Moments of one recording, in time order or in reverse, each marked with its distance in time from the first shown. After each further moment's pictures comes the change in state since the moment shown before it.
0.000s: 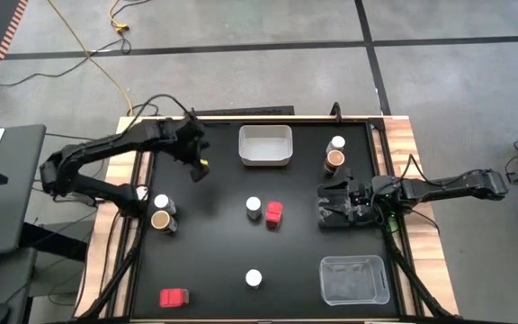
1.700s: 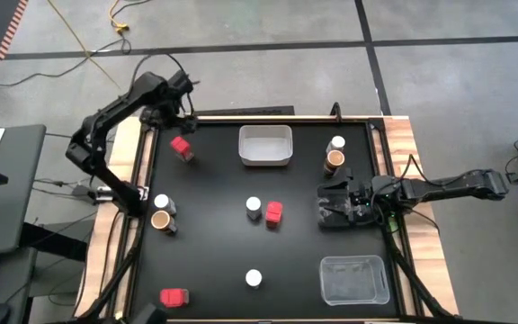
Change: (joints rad) left arm 0.451 0.325 0.360 -0.455 -0.122 -0.379; right arm 0.000 0.000 0.000 0.000 0.000 -0.003
